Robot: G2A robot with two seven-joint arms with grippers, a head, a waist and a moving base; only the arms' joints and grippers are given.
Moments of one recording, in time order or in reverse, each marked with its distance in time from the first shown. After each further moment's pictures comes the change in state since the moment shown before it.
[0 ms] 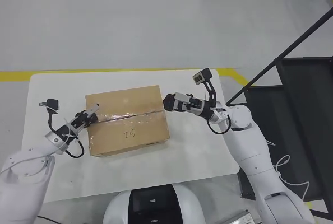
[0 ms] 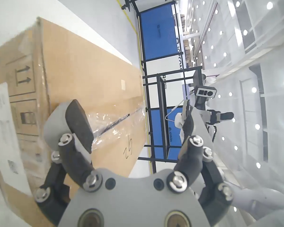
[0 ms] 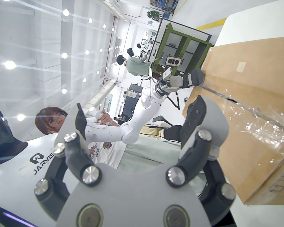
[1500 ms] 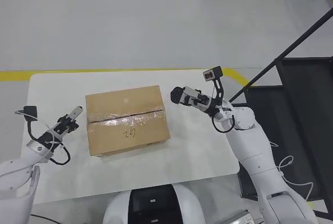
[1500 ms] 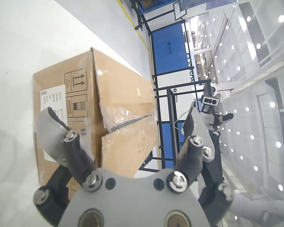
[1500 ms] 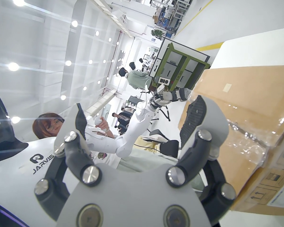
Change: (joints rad) left arm 0.135 0.005 -0.151 -0.107 0.027 0.028 0.051; right arm 0.002 0.022 0.020 0.057 -0.006 -0.146 -0.092
